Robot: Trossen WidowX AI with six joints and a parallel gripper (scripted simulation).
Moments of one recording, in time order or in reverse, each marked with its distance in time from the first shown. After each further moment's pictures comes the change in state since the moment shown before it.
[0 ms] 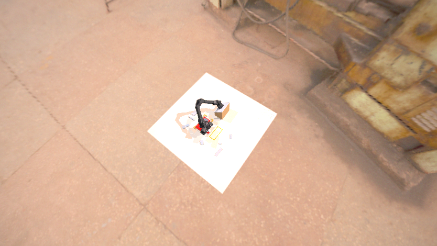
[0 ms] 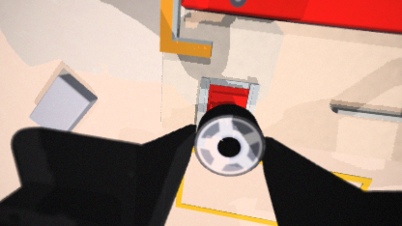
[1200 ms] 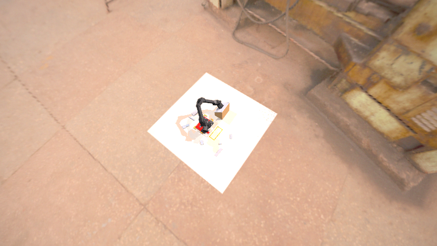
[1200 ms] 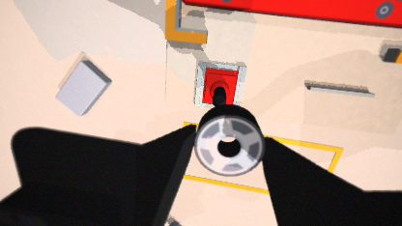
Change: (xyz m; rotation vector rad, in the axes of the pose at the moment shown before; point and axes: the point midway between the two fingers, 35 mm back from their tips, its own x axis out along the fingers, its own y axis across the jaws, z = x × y) arm -0.039 -0.009 -0.010 0.003 0.002 0.002
